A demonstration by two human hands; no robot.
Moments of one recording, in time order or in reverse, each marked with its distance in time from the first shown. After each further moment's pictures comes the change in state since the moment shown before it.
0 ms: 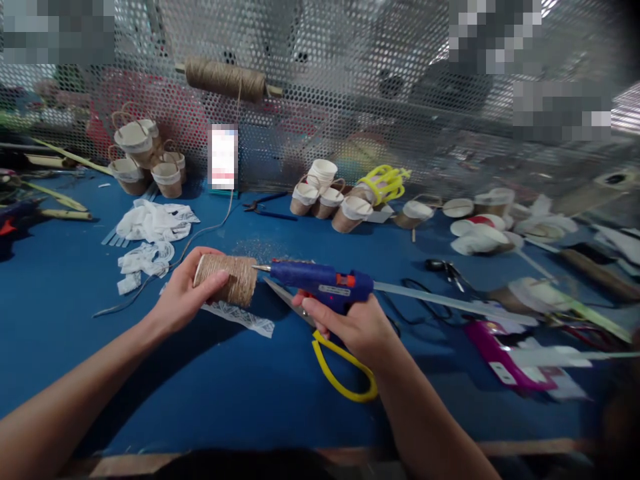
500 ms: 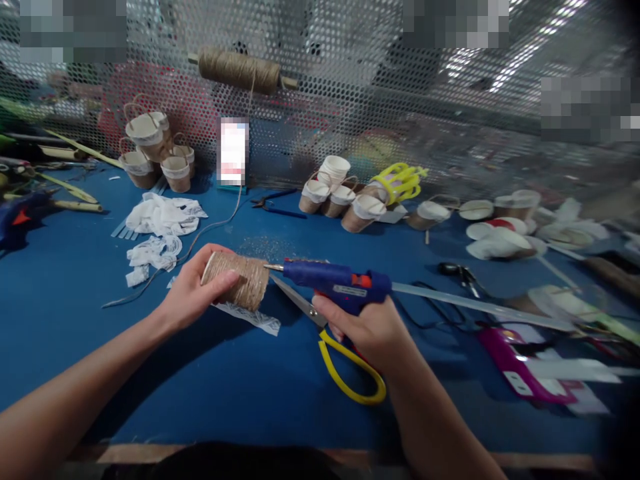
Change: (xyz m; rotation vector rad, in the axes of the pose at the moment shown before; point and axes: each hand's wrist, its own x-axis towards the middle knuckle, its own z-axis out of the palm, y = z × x) left_hand -0.003 0.005 0.001 -0.013 0.004 -0.004; right_hand 0.001 -0.007 -0.001 -0.212 0.041 -0.104
